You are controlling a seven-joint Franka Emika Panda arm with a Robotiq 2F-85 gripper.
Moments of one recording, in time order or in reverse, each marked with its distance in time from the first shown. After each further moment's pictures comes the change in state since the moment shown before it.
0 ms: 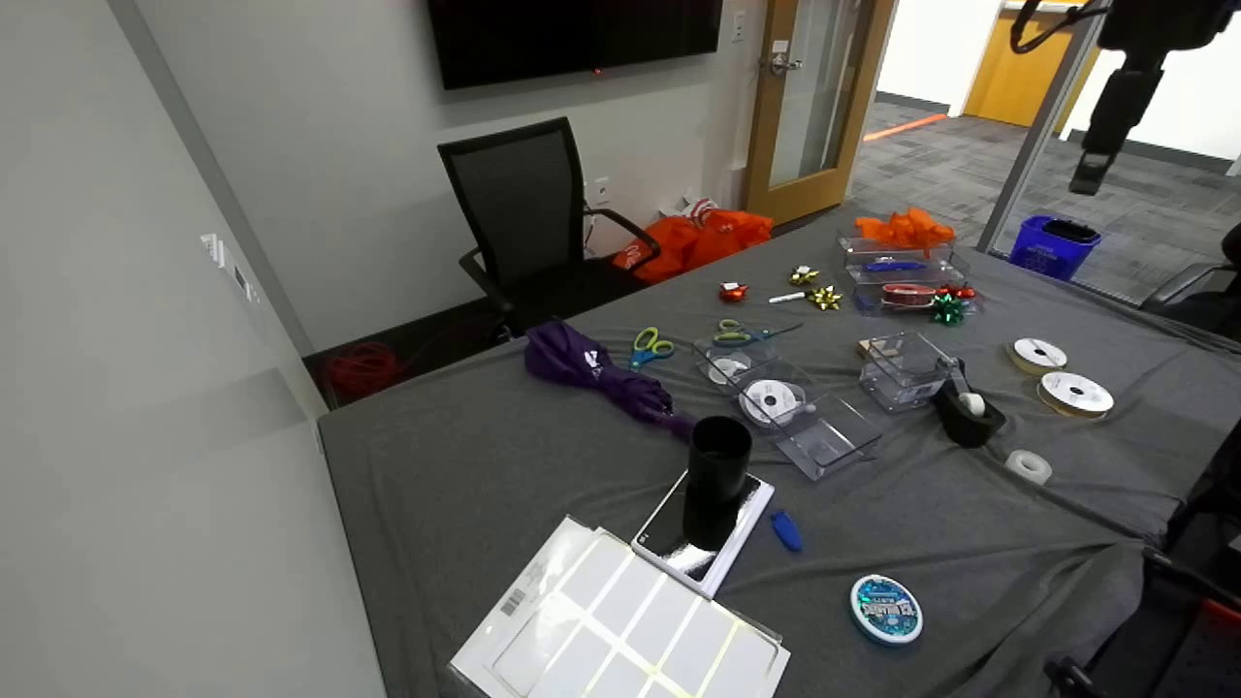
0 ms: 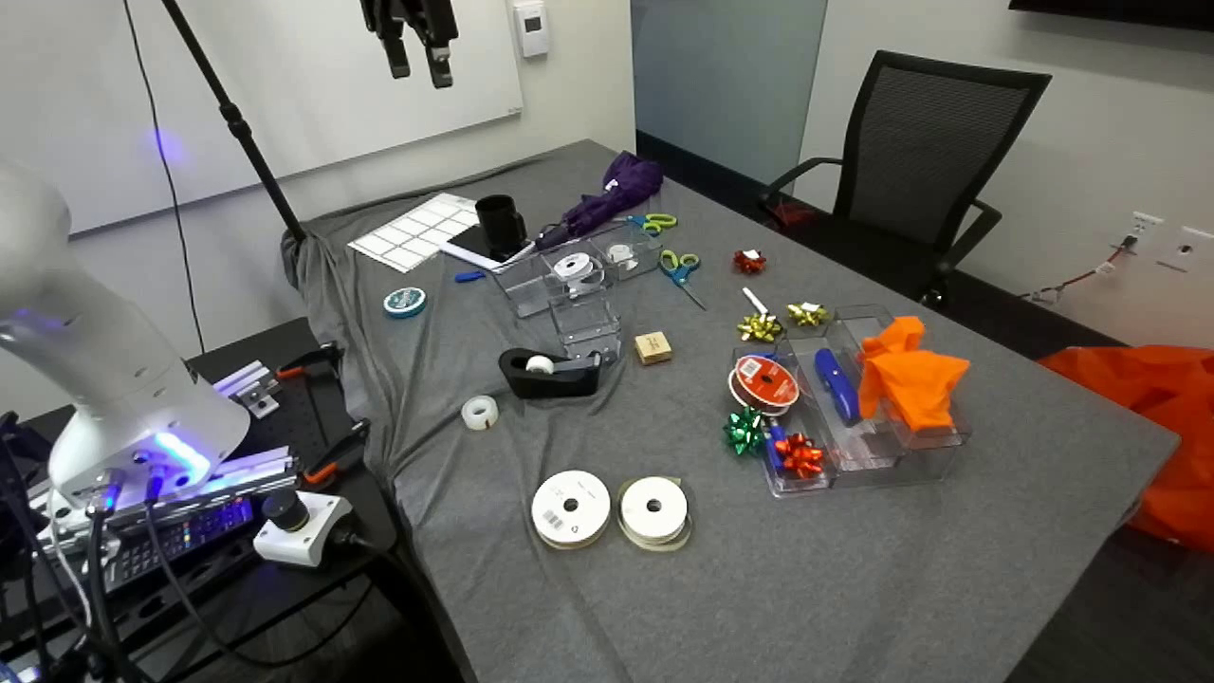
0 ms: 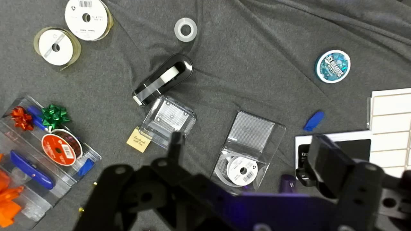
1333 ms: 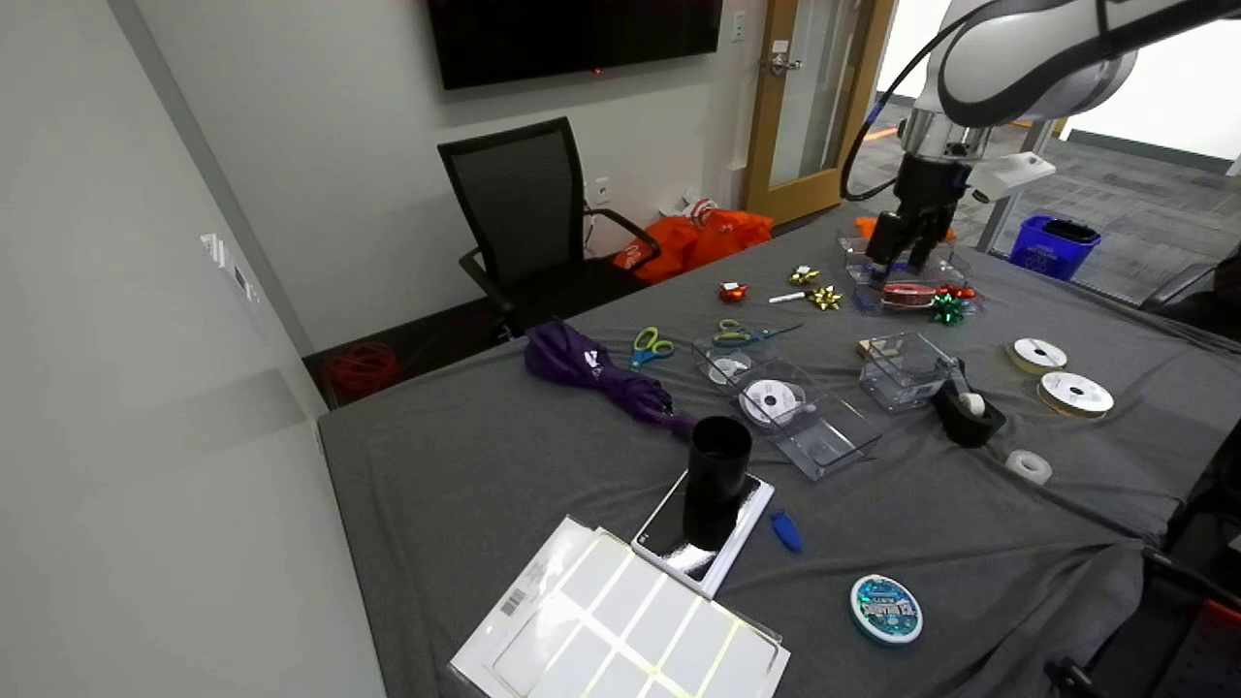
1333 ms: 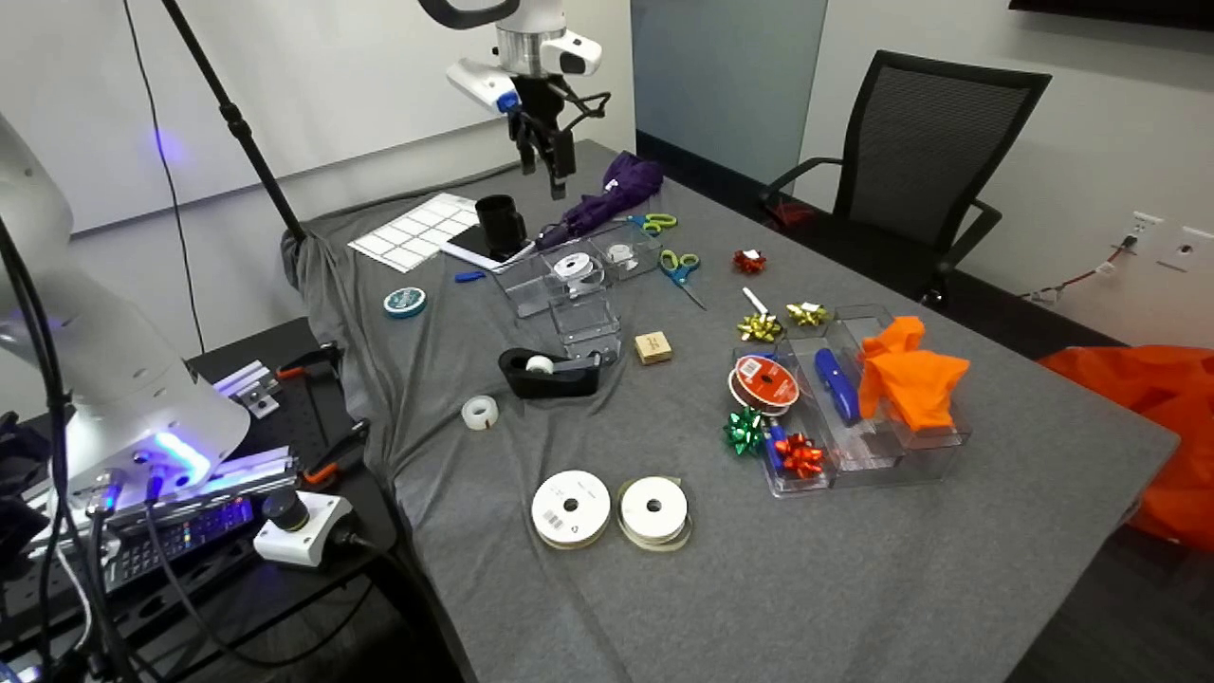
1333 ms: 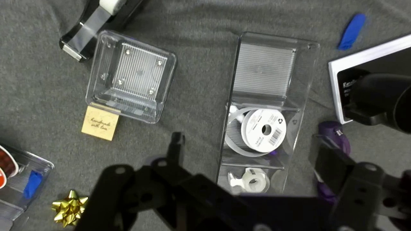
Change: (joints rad) arm -0.029 0.519 0.007 0.124 0.200 0.408 0.111
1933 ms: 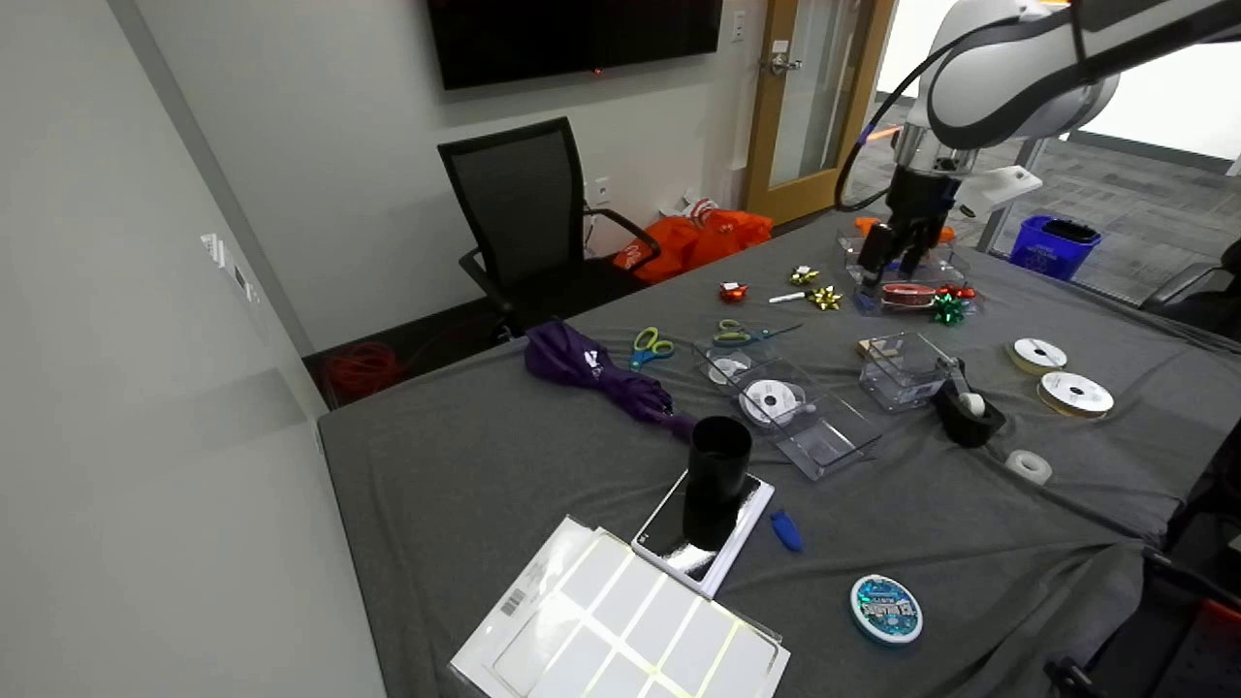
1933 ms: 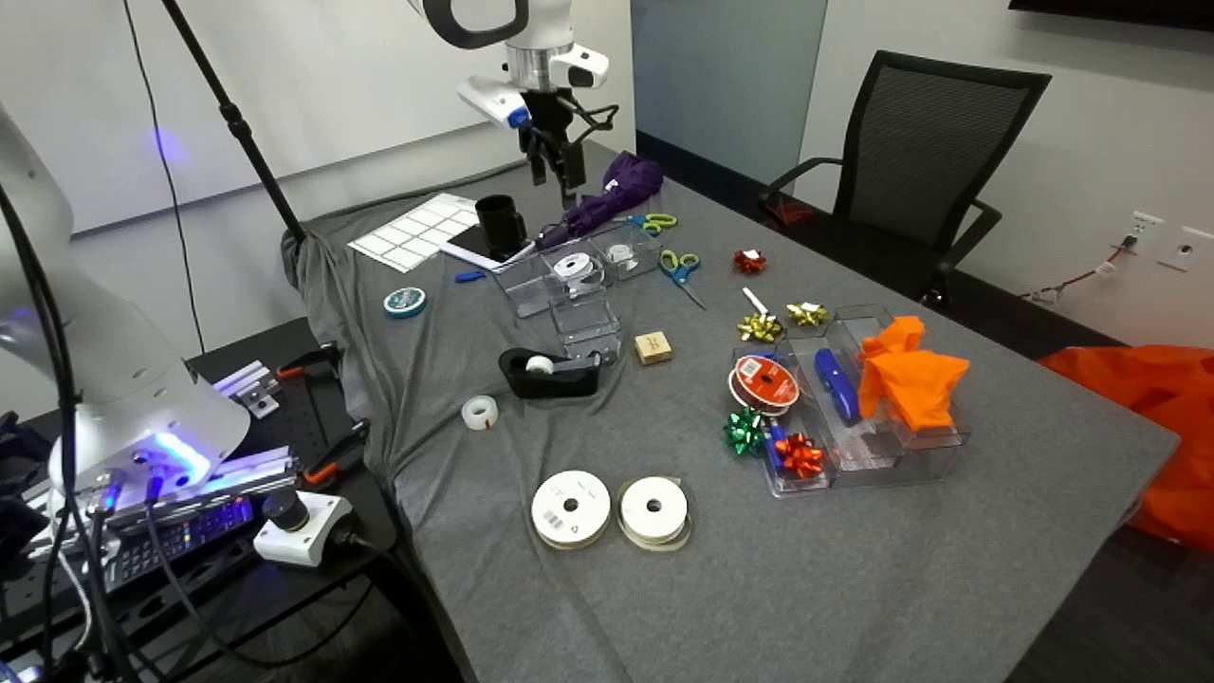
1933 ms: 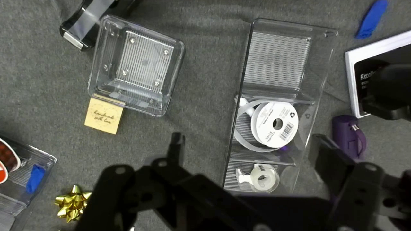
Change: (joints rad) arm -0.007 0.033 0.004 -0.003 -0.010 0.060 0.000
